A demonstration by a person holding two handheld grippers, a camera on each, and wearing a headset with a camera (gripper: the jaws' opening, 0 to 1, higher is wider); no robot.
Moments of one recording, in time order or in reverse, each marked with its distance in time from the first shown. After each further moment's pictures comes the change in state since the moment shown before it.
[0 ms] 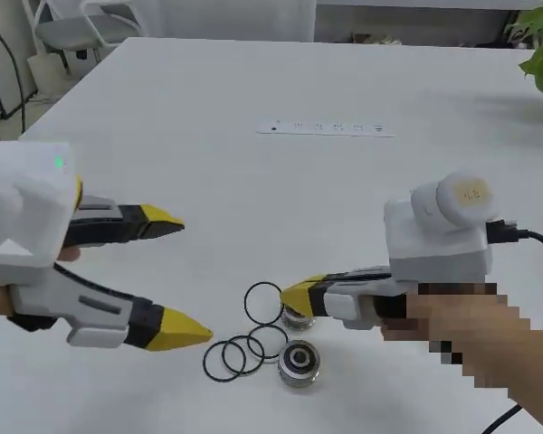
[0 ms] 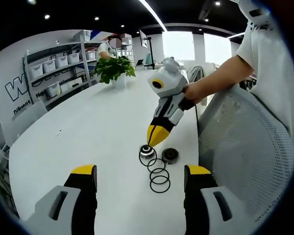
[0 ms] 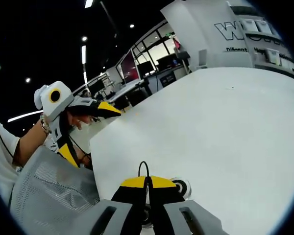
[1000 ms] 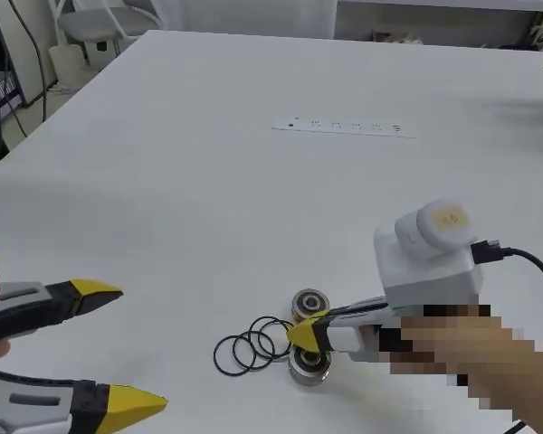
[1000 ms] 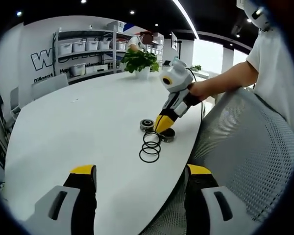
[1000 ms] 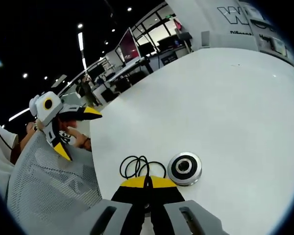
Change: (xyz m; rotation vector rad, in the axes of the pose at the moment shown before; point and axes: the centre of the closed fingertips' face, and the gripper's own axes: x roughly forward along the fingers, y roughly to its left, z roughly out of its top) left arm -0.026 -0.031 -0.058 -0.259 -0.003 0.125; right arm 0.013 -0.001 -0.040 0.027 0.164 0.022
